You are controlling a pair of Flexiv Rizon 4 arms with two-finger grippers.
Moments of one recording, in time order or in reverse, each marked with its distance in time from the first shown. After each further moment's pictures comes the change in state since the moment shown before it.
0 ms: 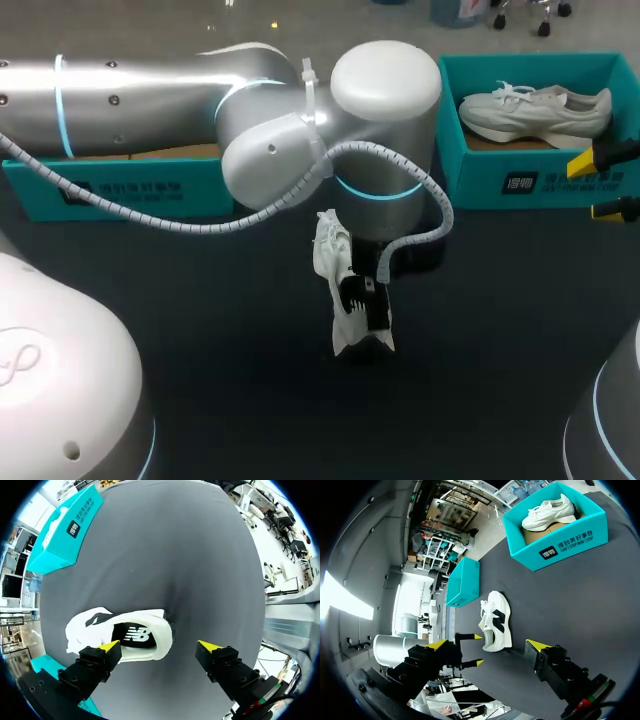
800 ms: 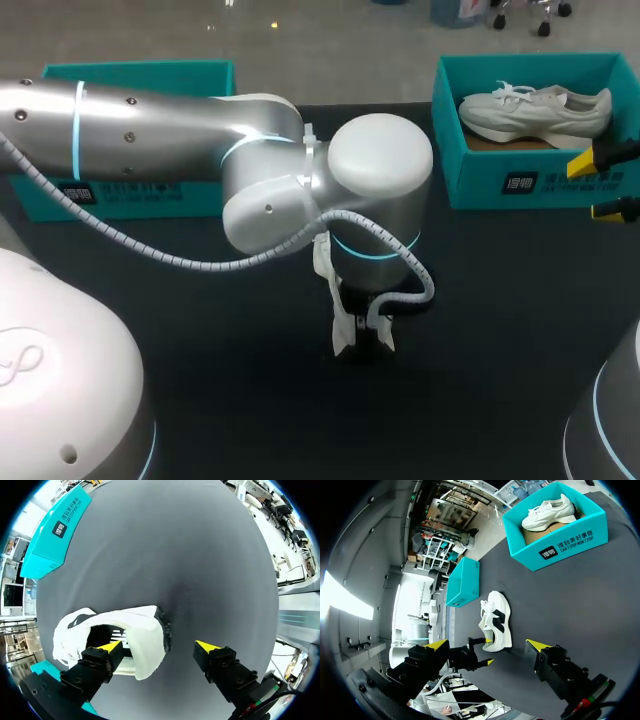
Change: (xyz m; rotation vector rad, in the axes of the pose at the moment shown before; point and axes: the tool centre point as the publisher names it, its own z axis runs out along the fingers) left arm 0.011 0.010 0.053 -0.011 -0.051 0.056; right arm 0.000 0.000 0.000 0.000 0.000 0.000
